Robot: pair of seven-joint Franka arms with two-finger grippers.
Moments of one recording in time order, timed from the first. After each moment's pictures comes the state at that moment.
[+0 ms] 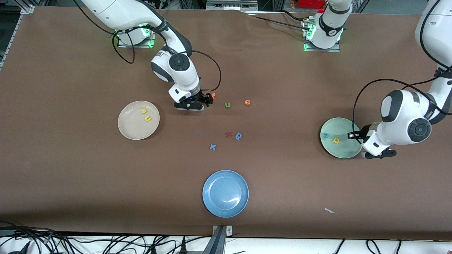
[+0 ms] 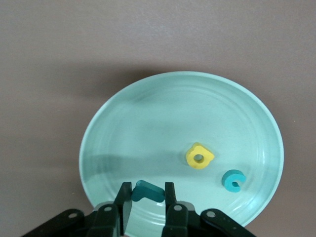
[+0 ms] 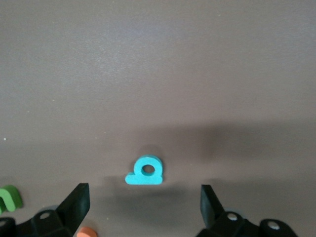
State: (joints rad) left arm 0.57 0.61 -0.54 -1.82 0.32 2.08 -0.24; right arm 0.20 0.54 0.51 -2.13 -0.47 2.64 1.15
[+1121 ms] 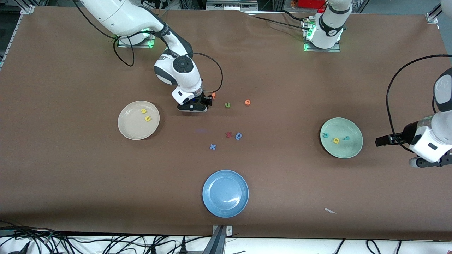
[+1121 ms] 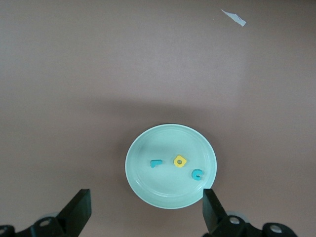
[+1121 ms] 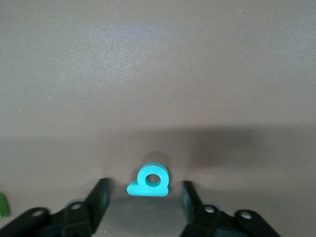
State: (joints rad) left arm 0.56 0.52 -0.65 -1.37 0.32 1.70 -0.24; right arm 0.22 0.58 0.49 -2.11 -0.55 2.65 1.17
